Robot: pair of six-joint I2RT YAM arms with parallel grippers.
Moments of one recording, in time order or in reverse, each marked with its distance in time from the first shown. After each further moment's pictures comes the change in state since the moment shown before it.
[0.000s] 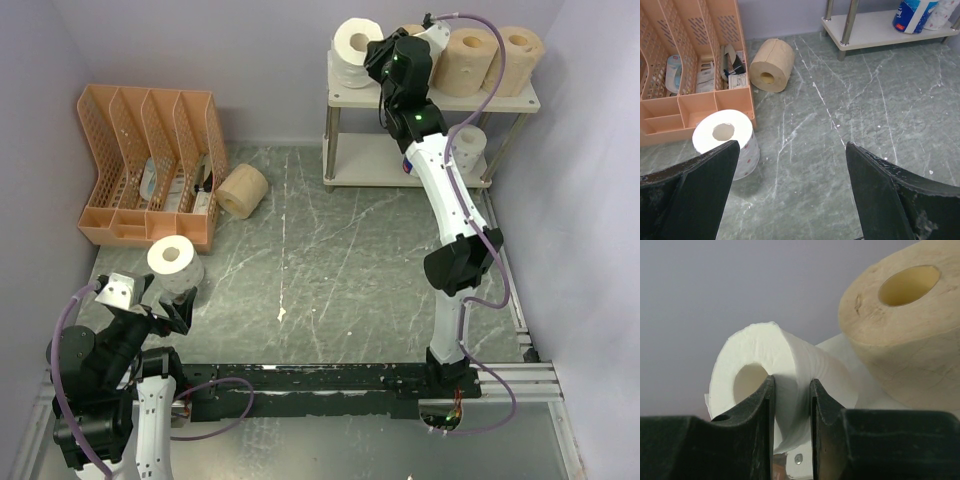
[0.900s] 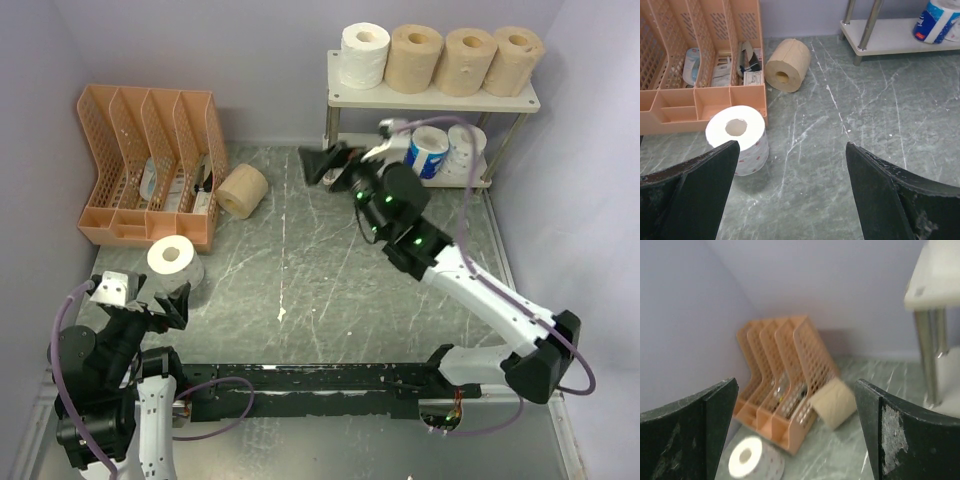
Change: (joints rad) left arm 0.030 0.003 0.000 0.000 -0.049 -0.019; right arm 0.447 -0.755 -1.032 0.405 -0.023 -0.210
